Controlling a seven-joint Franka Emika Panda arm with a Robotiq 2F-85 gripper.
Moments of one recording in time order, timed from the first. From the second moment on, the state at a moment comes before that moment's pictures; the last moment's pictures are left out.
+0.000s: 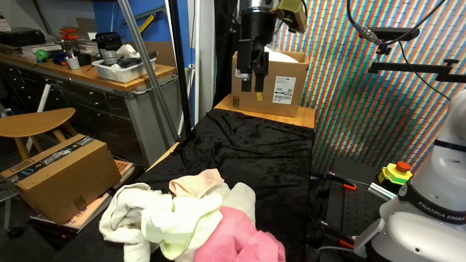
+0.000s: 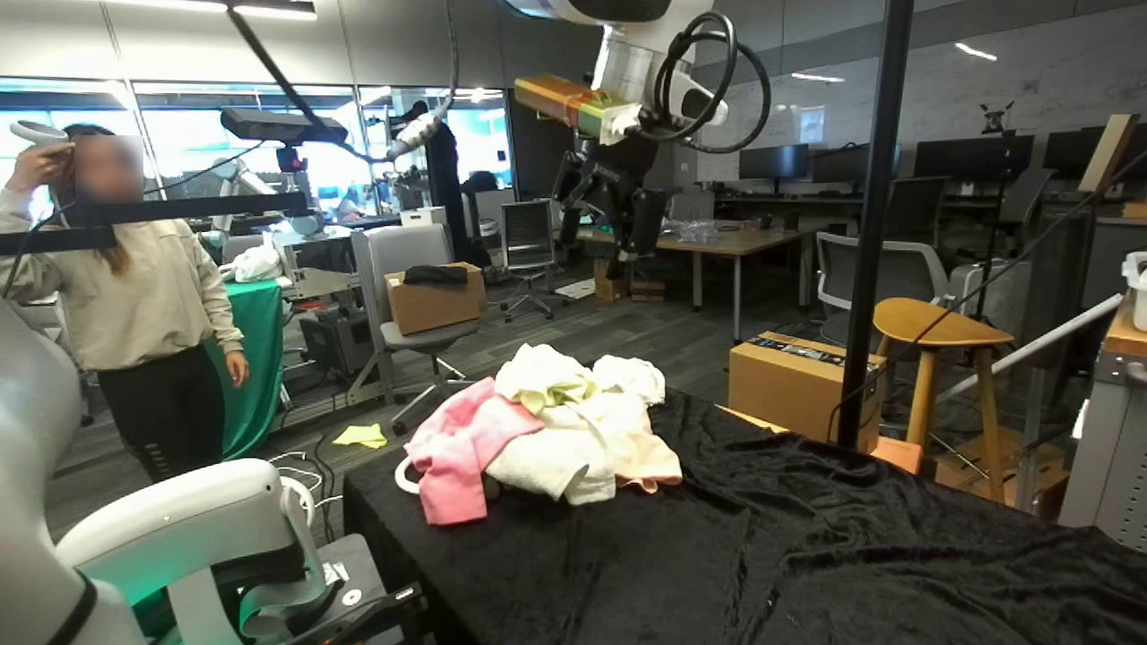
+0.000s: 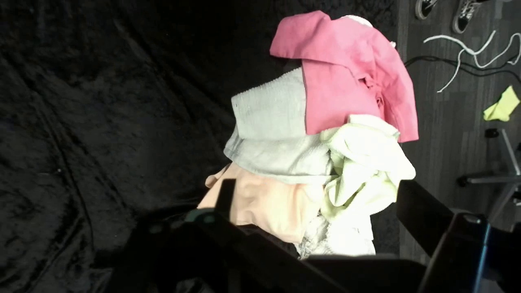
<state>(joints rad) 0.04 -0.14 0.04 -2.07 0.33 1.78 -0.09</state>
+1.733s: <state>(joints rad) -0.05 -0.57 -0.25 -2.61 0.06 2.07 -0.53</state>
